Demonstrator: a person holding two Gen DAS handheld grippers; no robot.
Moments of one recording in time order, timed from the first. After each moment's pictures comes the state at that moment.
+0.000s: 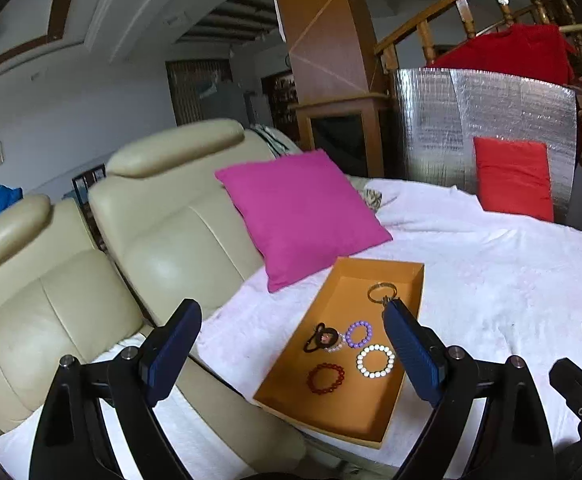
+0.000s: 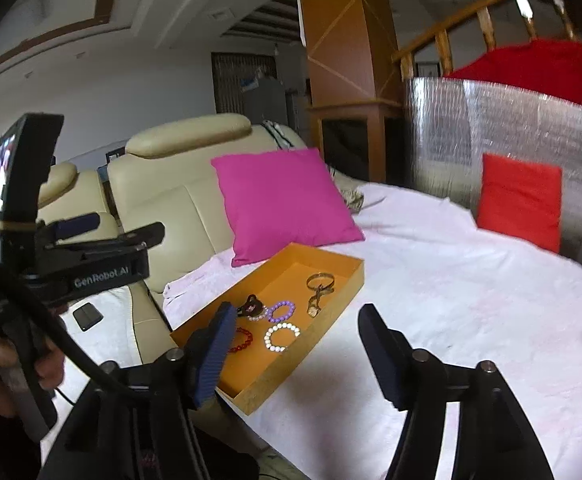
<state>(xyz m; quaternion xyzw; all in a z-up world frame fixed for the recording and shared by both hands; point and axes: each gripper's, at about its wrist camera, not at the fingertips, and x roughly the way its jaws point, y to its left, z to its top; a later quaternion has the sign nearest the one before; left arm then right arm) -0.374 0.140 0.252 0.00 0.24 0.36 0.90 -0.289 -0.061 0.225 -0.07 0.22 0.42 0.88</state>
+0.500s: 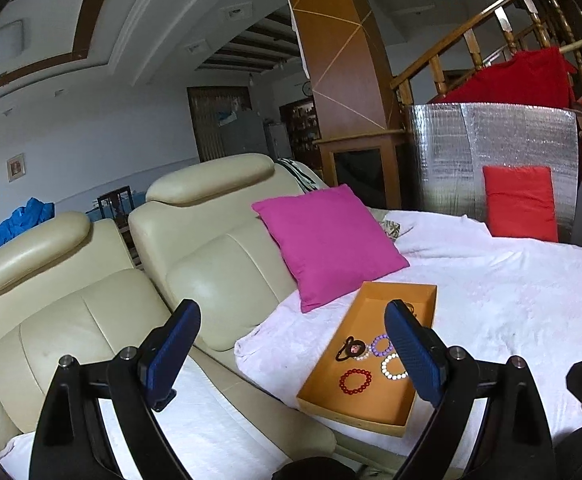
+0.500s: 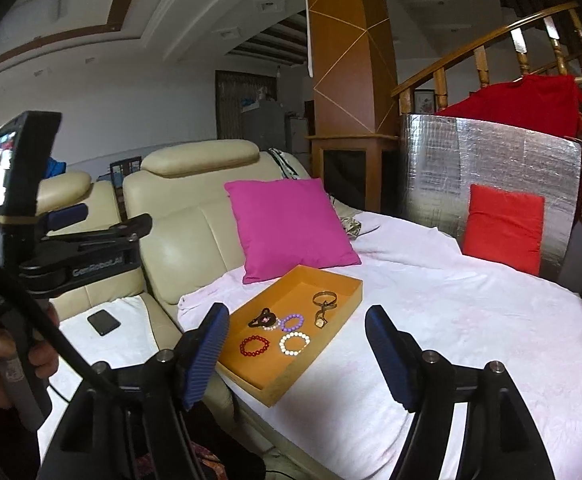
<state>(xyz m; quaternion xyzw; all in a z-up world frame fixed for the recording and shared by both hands) -0.455 0.120 0.295 0.02 0.19 0.39 0.90 -0.373 -0.090 0.271 -0.06 0.18 0.41 0.89</state>
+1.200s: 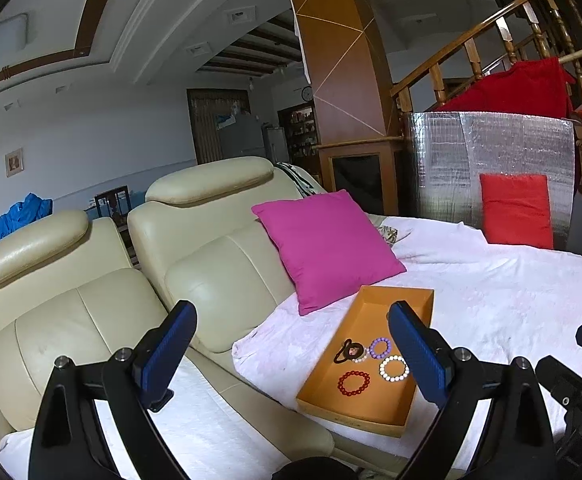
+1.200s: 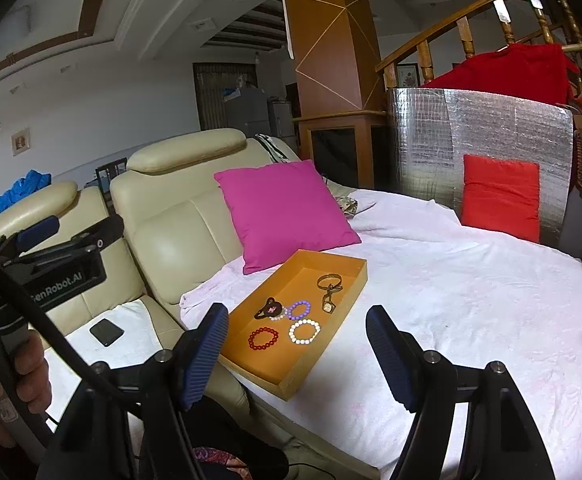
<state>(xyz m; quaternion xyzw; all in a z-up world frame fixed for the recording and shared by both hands) -0.464 0.123 0.292 0.01 0.18 0.38 0.91 -0.365 -0.069 0.265 -0.04 0.23 0.39 0.89</state>
